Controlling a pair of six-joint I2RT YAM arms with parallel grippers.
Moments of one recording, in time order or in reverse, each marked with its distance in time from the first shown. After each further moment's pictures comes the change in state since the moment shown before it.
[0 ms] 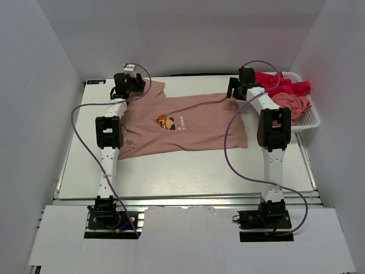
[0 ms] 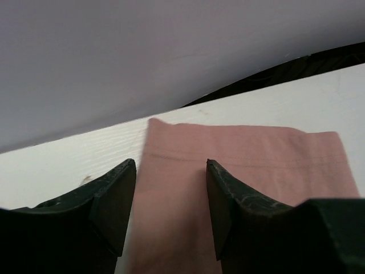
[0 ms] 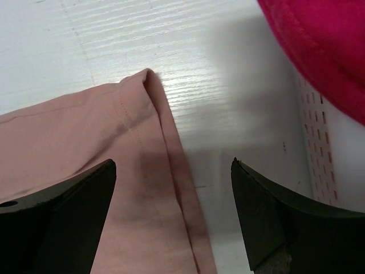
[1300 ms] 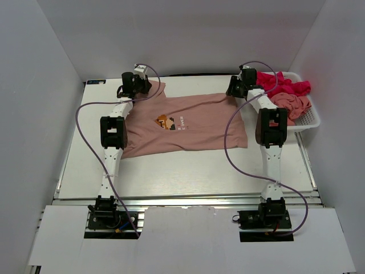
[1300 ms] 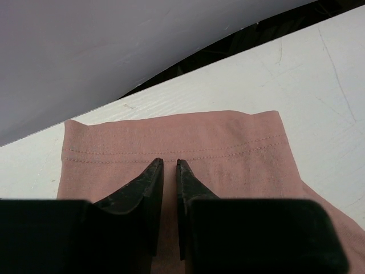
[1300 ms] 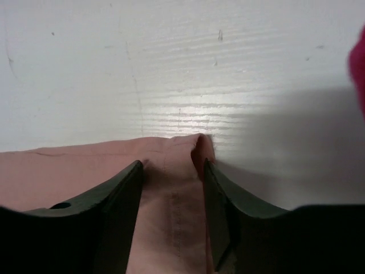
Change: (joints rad) left arm -0.062 0.006 0.044 -0.115 0.075 0.079; right arm -0.043 0.159 0.150 0.135 -0.272 0.029
